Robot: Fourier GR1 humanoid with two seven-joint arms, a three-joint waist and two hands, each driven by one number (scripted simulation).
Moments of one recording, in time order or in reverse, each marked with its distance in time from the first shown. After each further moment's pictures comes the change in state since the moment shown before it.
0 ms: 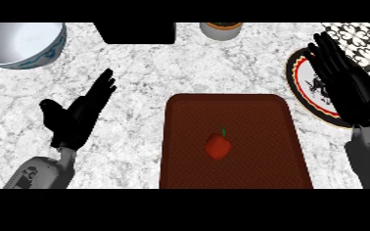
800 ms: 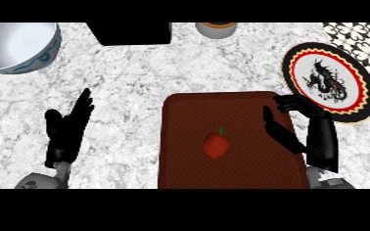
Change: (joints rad) left arm 0.119 -0.023 0.051 0.106 -0.090 0.165 0.002; right arm 0.235 0.140 0.235 -0.094 0.610 -0.578 -0.003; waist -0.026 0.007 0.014
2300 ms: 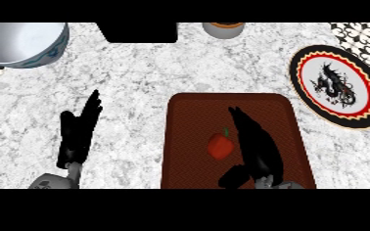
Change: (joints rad) left arm 0.003 -0.078 0.008 0.014 -0.086 -0.008 0.007; right arm -0.087 0.125 0.305 -0.053 0.510 0.636 0.751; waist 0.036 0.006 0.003
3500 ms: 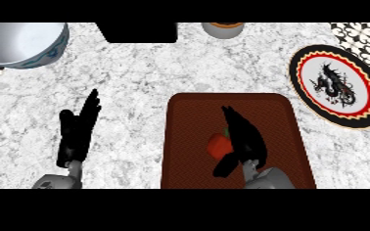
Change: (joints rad) left arm 0.018 -0.121 0.146 -0.017 -0.156 -0.113 0.039; right arm -0.033 0.153 -0.139 0.262 0.082 0.070 -0.160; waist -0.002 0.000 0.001
